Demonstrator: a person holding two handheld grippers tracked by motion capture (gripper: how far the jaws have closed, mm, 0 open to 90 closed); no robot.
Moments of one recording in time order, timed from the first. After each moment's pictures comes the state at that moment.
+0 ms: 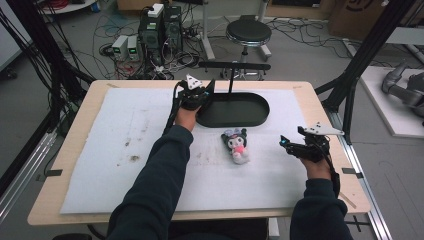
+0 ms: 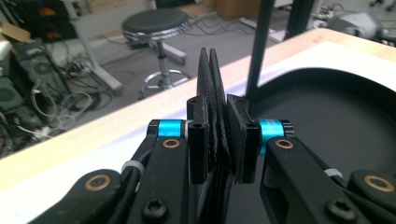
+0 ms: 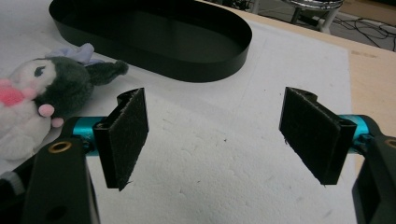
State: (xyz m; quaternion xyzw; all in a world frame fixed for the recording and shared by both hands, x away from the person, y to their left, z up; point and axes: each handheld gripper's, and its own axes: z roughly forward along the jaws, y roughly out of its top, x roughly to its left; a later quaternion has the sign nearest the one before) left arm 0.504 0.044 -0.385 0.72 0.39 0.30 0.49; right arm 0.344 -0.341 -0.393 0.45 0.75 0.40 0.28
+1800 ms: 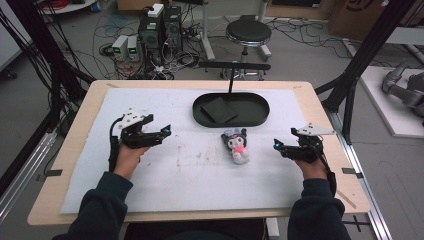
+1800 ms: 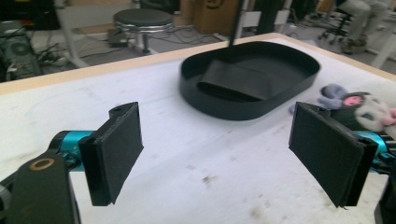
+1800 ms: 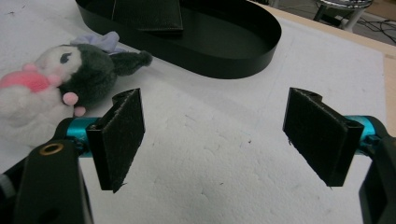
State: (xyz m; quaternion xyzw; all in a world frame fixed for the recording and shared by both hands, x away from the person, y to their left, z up) left arm 0.371 0.196 -0.405 0.70 0.40 0.23 0.55; right arm 0.347 -0.328 -0.398 0.42 0.77 0.40 0.26
